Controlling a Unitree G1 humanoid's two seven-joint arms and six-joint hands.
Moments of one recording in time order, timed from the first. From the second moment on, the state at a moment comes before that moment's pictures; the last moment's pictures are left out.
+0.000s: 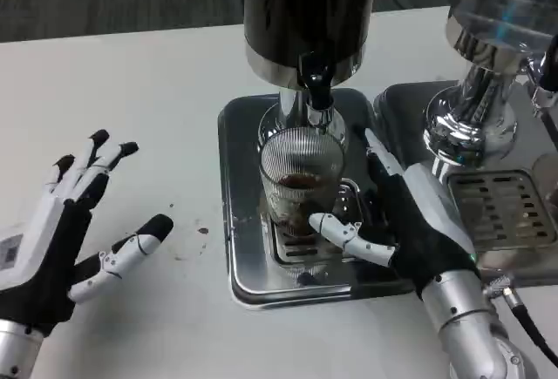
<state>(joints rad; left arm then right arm) 0.04 0.55 -0.04 0.49 0.52 -0.65 0.37 -0.05 -0.12 0.28 0.04 -0.50 0.07 -0.09</state>
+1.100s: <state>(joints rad) 0.08 0.55 -0.02 0.46 0.51 -0.63 0.35 -0.09 -0.08 0.28 0.19 -0.44 -0.06 -0.12</state>
